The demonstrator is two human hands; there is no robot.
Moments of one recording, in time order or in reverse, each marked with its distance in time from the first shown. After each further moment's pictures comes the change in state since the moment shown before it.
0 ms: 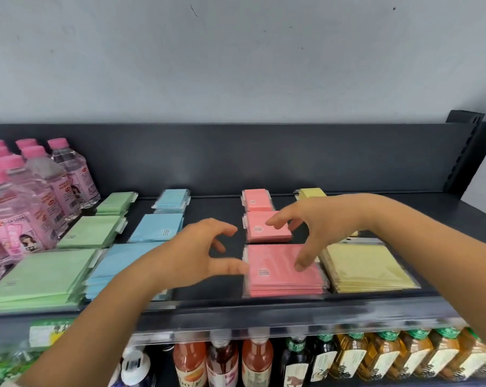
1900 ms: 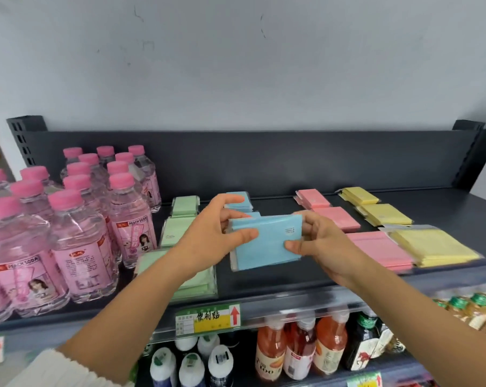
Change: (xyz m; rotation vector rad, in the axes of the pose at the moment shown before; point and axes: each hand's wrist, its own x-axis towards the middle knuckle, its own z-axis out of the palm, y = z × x) left_hand -0.065 -0.115 -0.085 -0.590 0.177 0.036; right_hand 0.079 -0.157 0.095 1.257 0.666 -0.012
